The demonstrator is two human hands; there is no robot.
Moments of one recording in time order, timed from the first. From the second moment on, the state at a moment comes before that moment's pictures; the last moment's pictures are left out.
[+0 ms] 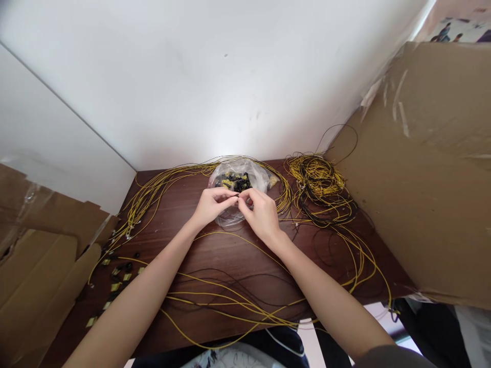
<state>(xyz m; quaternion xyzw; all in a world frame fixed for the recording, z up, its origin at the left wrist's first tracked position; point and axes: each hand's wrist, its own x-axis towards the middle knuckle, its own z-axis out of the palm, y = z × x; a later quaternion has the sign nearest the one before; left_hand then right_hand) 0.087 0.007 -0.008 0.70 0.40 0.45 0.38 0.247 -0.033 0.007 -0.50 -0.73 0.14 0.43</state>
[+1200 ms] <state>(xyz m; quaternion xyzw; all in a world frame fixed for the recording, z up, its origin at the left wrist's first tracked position) 0.083 0.007 -0.003 0.67 0.38 0.46 0.45 0.262 -0.027 0.018 -0.48 -0.77 0.17 0.39</state>
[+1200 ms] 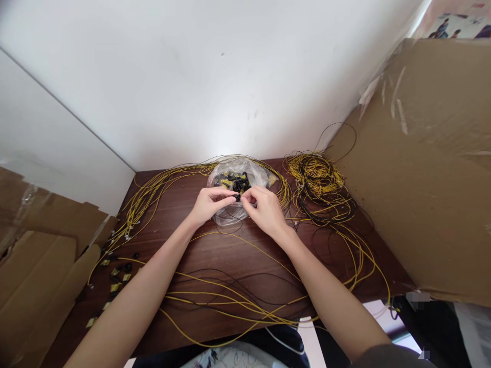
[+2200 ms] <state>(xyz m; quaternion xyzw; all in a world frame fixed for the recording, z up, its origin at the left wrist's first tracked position) 0.082 0.009 -0.005 0.65 0.39 0.46 0.47 0.305 -0.004 0.022 -0.53 -0.66 0.28 0.46</state>
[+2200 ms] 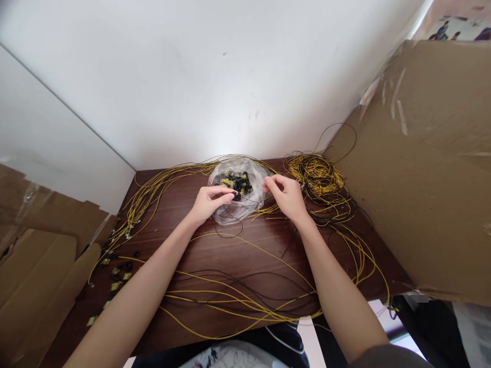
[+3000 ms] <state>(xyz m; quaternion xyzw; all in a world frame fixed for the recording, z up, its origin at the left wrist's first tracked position) 0.083 0.009 -0.004 0.67 0.40 0.43 0.45 0.303 -0.013 0.025 -0.53 -0.82 0.15 0.18</state>
